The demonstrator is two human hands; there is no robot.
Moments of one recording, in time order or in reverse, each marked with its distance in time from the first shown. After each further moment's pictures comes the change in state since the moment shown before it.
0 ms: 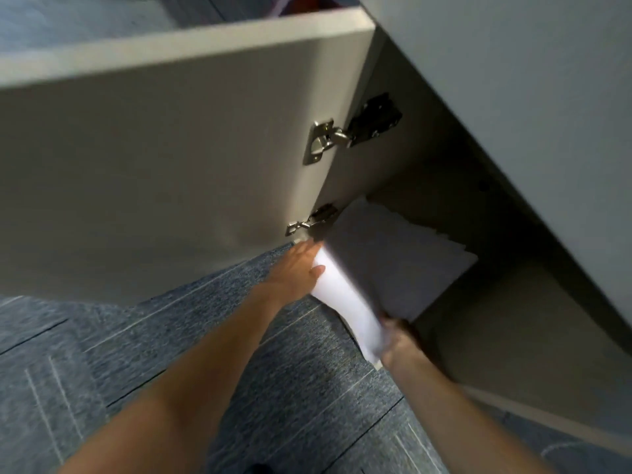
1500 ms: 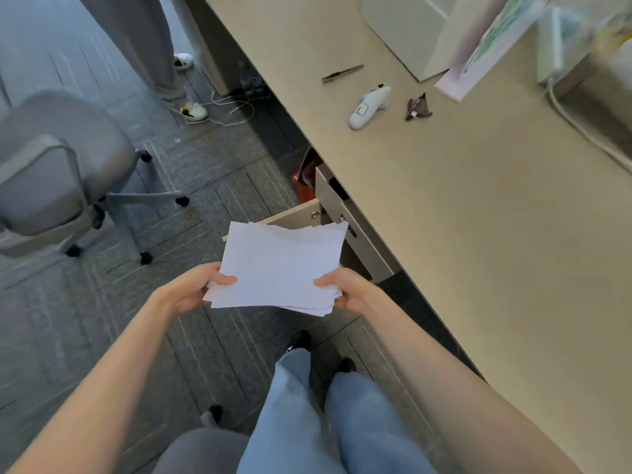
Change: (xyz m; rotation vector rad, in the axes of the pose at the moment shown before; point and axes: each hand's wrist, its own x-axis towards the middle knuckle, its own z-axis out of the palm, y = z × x) left_hand -0.547 0.267 -0.395 -0.987 -0.095 -0.605; right_hand -0.614 -0.175 -0.202 -0.314 -0.802 -0.007
